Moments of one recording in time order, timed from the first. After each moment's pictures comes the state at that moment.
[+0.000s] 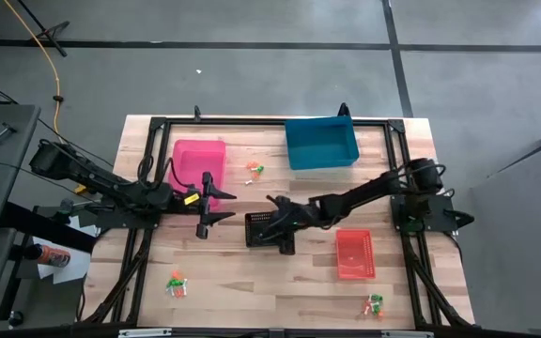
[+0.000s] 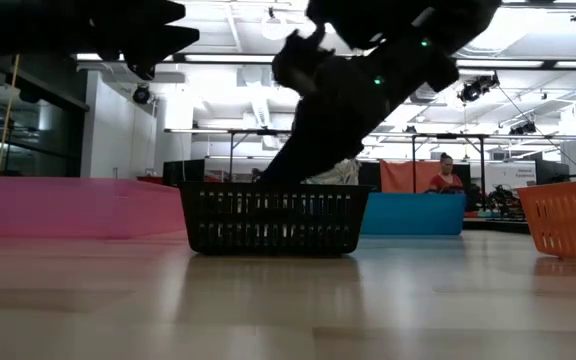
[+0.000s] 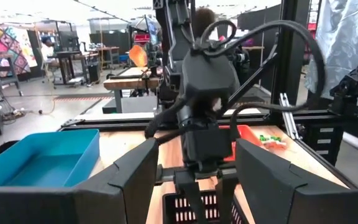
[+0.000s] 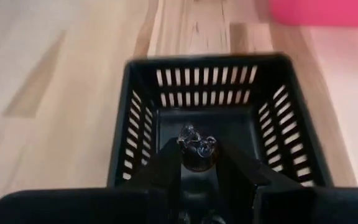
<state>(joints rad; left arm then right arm) -0.26 1.00 0.24 0.82 -0.25 0.05 0.16 1.91 1.07 0.13 0.02 0.09</state>
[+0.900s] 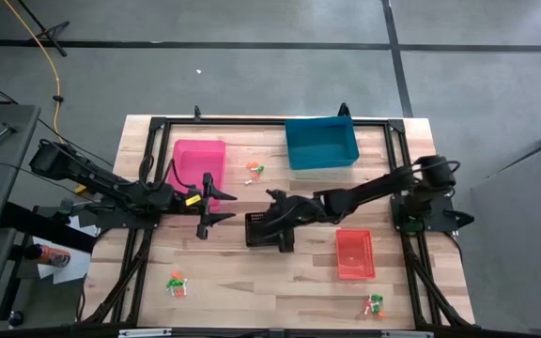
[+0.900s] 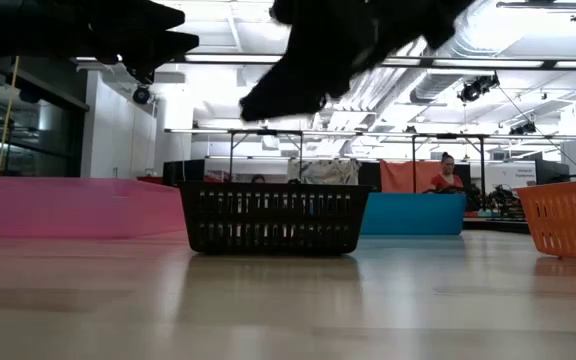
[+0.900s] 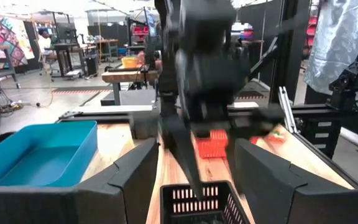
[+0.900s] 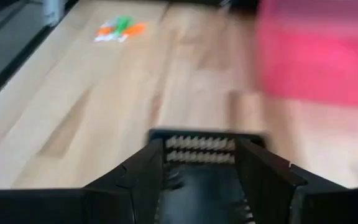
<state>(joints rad) -0.26 1.00 0.24 0.79 -0.25 0.03 0.18 1.78 1.11 0.12 0.07 -0.02</state>
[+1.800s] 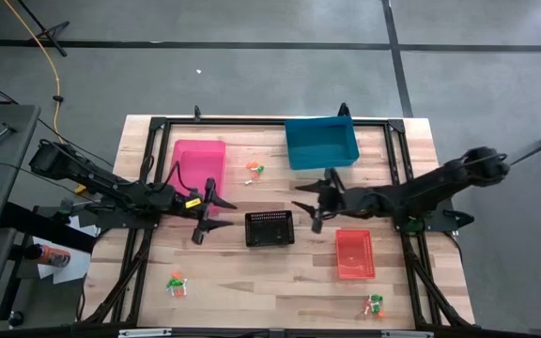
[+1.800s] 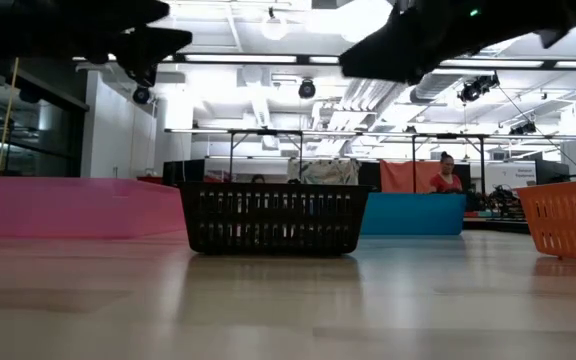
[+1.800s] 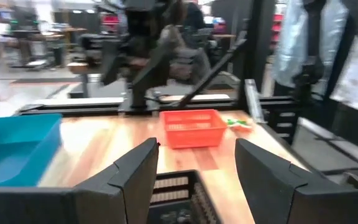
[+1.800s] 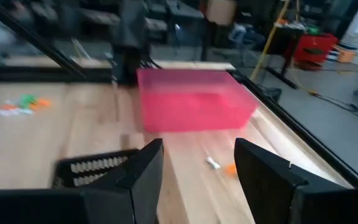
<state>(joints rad) -0.26 1.00 0.24 0.75 -0.15 -0.01 0.23 1.30 0.58 0.52 0.46 0.00</state>
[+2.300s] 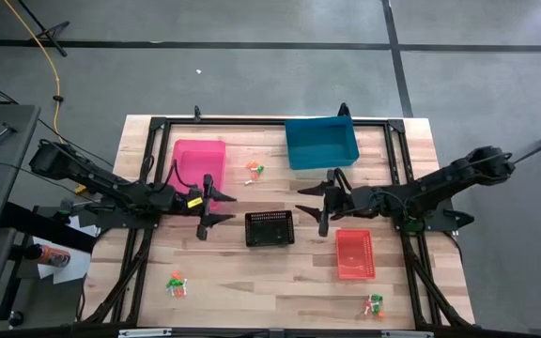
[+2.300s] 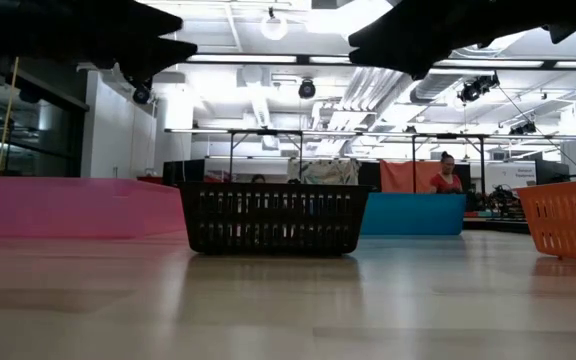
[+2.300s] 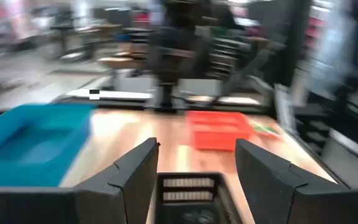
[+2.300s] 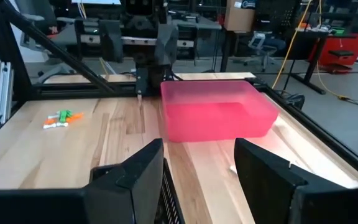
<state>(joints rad) -0.26 1.00 0.25 0.74 -0.31 -0.07 0.24 1.25 0.57 0.51 0.41 0.02</state>
